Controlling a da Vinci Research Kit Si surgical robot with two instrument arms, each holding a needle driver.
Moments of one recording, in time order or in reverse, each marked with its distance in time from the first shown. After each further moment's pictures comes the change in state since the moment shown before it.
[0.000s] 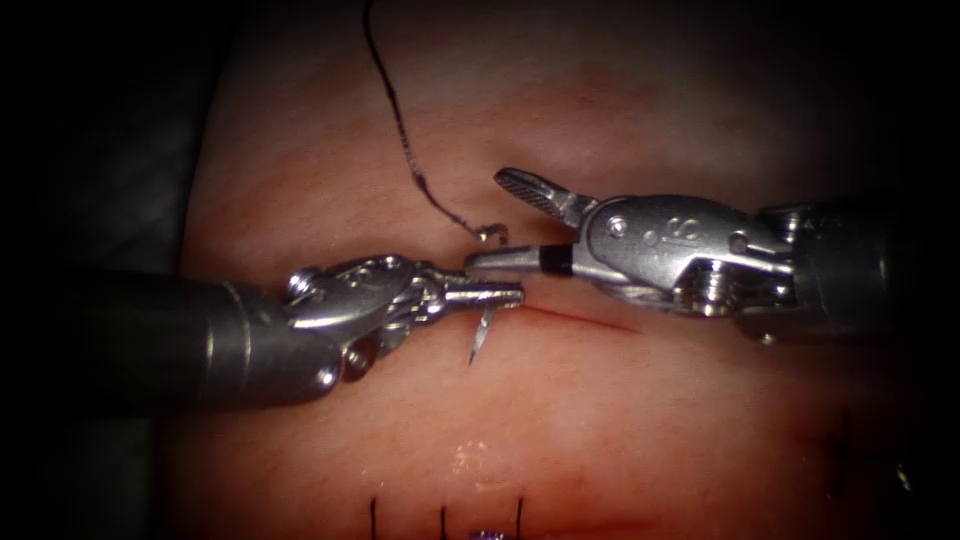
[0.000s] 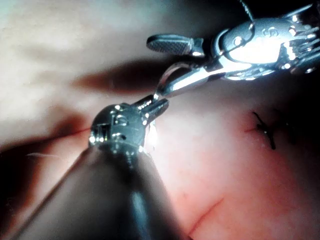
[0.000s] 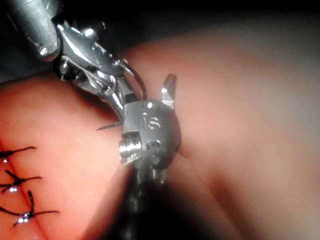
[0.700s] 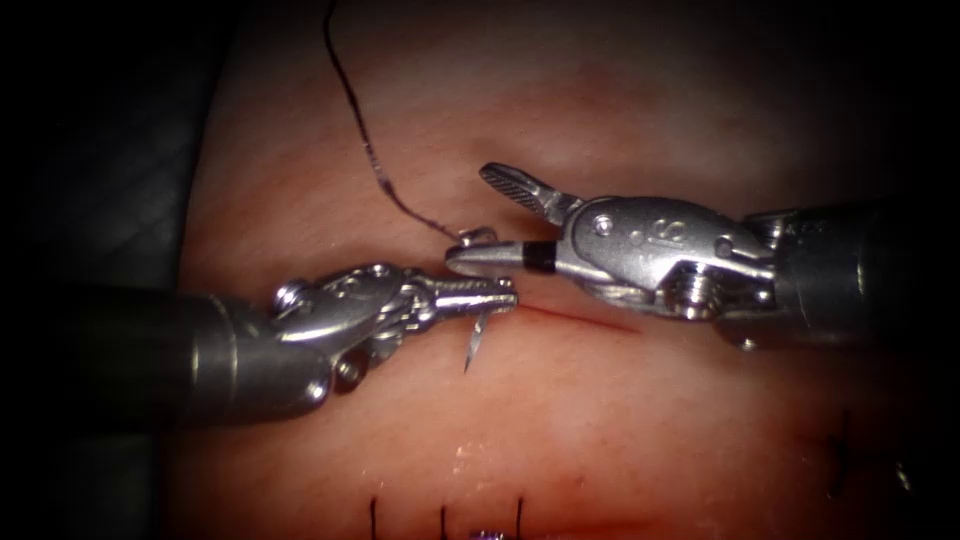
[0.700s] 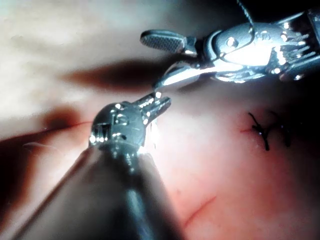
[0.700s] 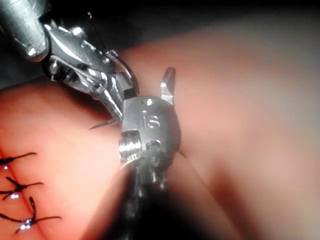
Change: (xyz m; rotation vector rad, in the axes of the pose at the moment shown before) right arm 0.000 0.000 0.001 0.013 0.022 0.012; left arm 0.001 0.001 -0.001 -0.093 0.049 -0.014
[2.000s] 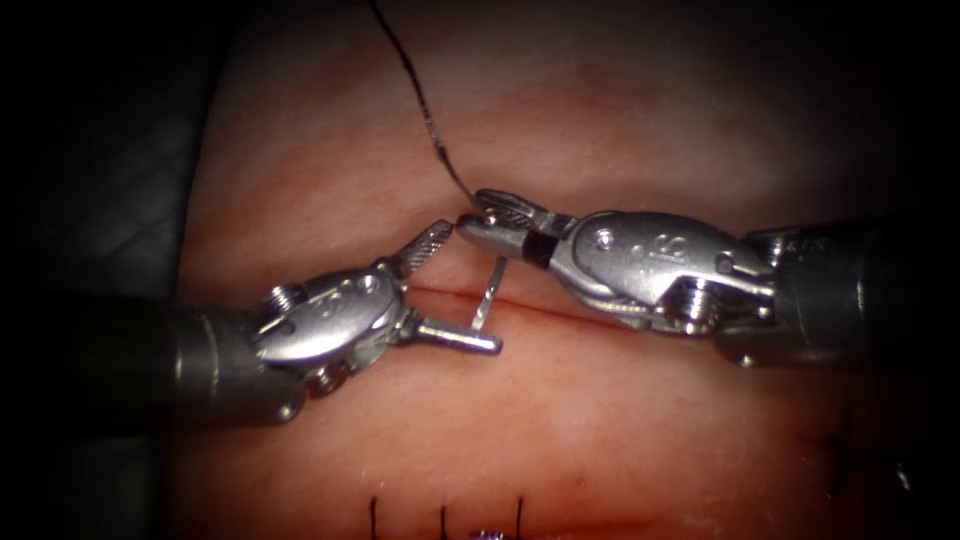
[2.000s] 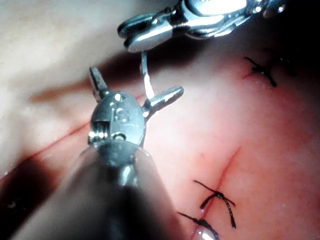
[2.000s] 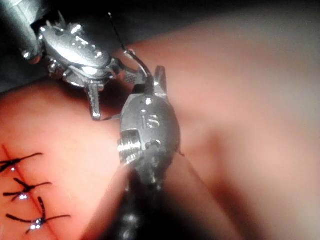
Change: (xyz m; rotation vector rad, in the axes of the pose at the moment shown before) right arm -0.001 0.000 -0.001 0.021 -0.002 0.066; left arm 0.000 0.000 -0.002 0.156 -0.006 0.334
